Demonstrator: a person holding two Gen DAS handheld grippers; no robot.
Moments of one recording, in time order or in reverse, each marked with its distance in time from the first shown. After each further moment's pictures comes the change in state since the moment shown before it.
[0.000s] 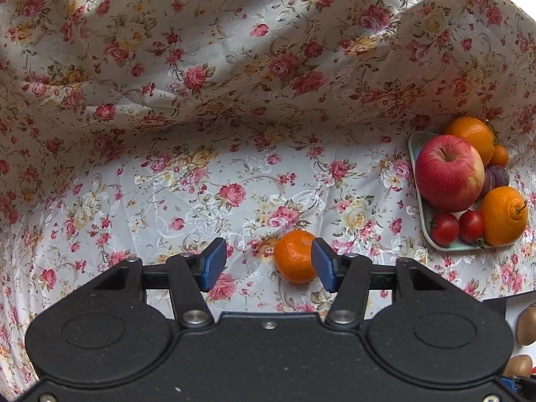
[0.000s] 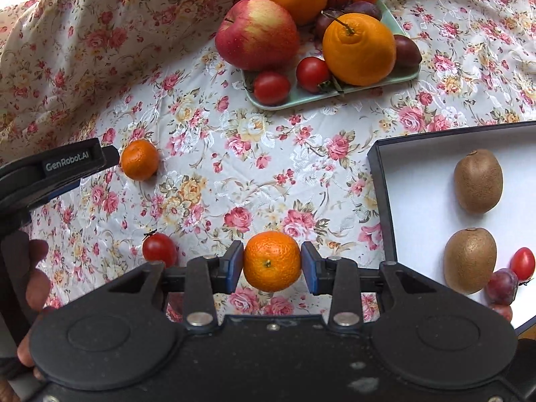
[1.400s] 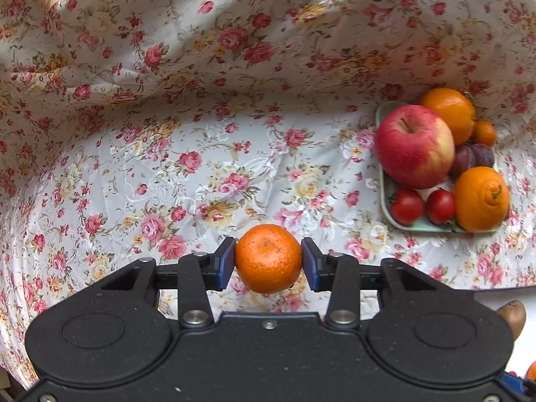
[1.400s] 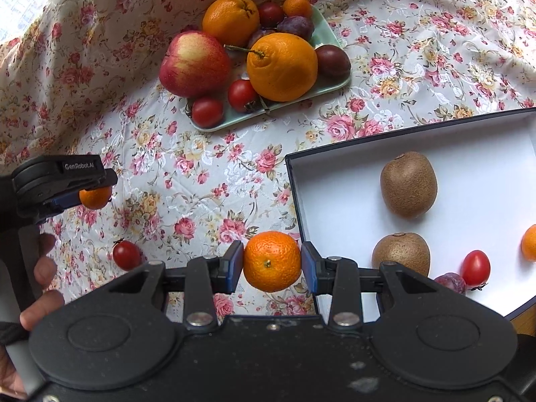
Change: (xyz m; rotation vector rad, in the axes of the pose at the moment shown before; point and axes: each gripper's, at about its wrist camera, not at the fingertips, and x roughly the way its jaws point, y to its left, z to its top) left arm -0.015 -0.058 -0.003 -0.007 0.110 0.042; right arm -0.029 -0.072 0.008 0.093 -0.019 0.020
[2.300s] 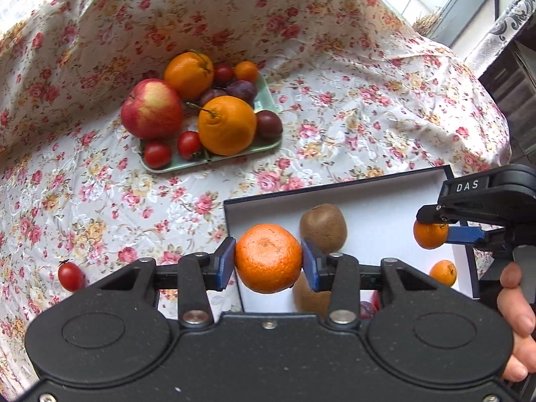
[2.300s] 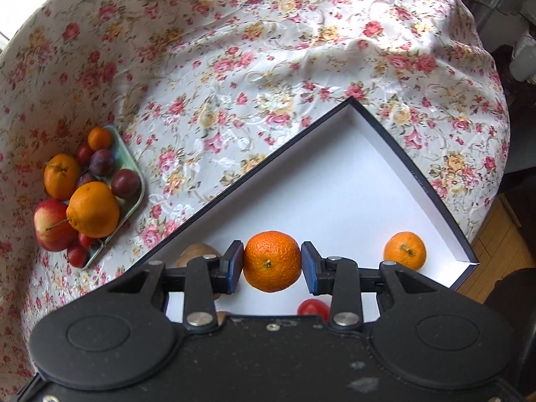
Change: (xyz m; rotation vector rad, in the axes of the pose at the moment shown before) left arm -0.076 -0.164 -0.076 0.330 -0.005 -0.272; right arm -0.051 -0.203 0.025 0.439 -0.135 -0.134
